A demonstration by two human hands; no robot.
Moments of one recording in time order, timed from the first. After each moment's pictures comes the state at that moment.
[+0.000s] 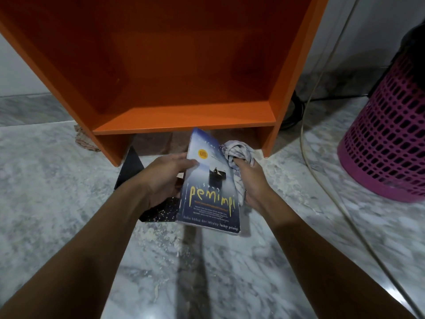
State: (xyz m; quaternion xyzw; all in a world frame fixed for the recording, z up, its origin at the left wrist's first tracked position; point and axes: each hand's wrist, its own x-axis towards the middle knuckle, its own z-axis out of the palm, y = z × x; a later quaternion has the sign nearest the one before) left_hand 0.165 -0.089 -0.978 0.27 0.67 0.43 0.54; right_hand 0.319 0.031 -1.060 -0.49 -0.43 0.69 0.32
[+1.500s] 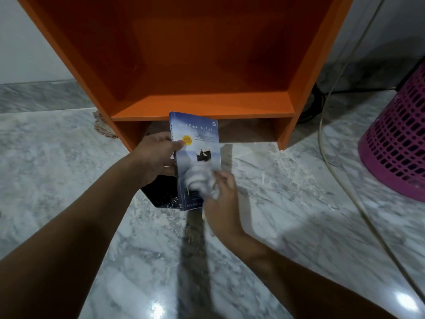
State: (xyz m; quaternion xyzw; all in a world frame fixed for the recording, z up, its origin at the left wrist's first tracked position) left_hand 0.133 -0.098 -0.967 0.21 0.75 0.46 0.43; right_hand 0.286 -0.083 -1.082 -0.38 -0.68 0.48 0.41
